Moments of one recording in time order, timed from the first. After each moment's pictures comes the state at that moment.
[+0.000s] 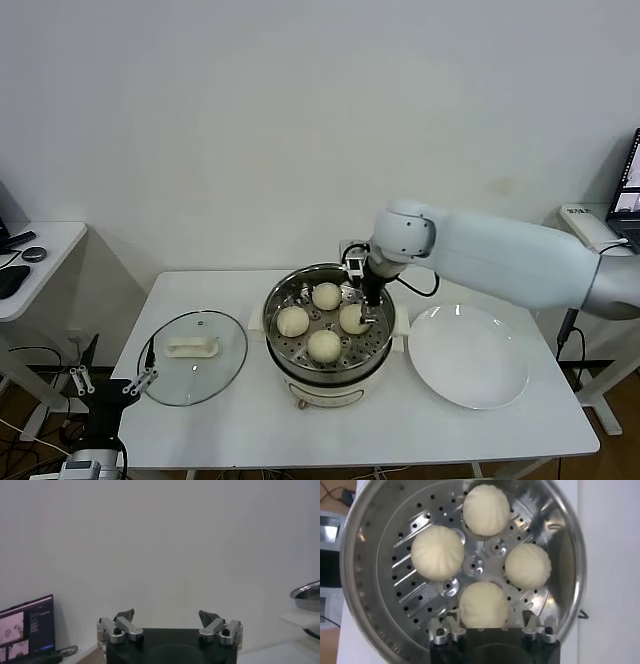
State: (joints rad) left arm 1.64 -1.27 -0.79 -1.96 -0.06 -0.33 -0.08; right arm 0.49 0.97 -1.20 1.49 0.40 -0.72 -0.92
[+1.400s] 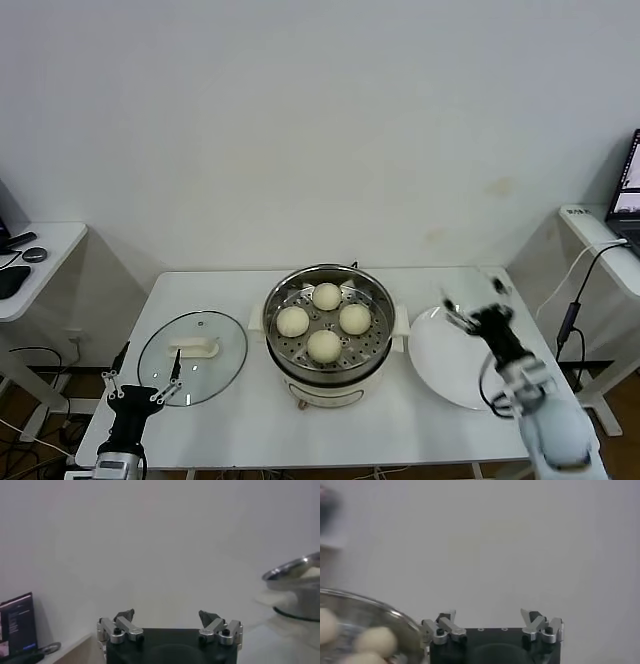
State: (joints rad) left arm 1.64 -1.23 -0.70 -1.92 0.12 -0.27 -0.13; right arm -1.33 1.26 0.75 1.88 0.07 0.16 -0.26
